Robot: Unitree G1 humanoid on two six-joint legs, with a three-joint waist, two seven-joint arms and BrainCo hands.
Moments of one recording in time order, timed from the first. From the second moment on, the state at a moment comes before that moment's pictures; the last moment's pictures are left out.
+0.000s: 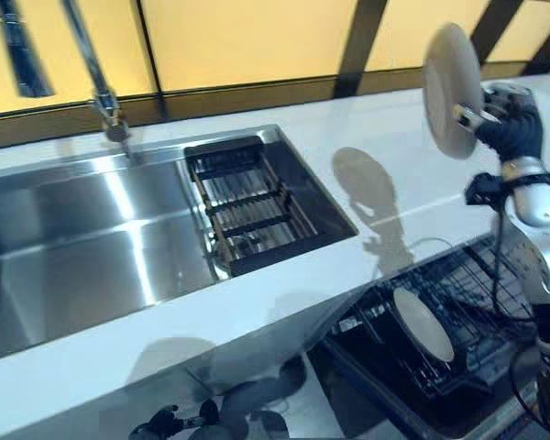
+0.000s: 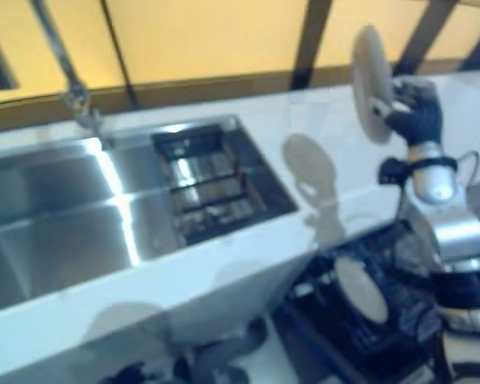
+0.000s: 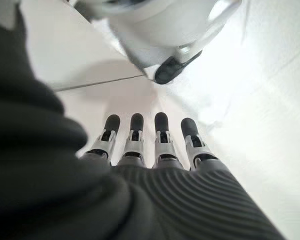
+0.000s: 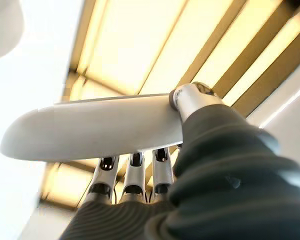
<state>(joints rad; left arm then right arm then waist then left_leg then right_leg) -0.02 0.34 -0.28 1.19 0.06 -0.05 0.02 -0.43 -0.85 -0.09 -0.10 0.46 0.22 -0.28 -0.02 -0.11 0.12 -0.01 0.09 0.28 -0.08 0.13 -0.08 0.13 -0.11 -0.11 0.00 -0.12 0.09</state>
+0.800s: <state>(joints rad) -0.03 0.33 -0.36 1.10 0.05 -0.03 0.00 -0.19 -0.93 -0.24 0.03 0.39 0.09 -0.15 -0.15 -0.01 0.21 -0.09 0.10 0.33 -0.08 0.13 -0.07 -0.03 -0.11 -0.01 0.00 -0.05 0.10</state>
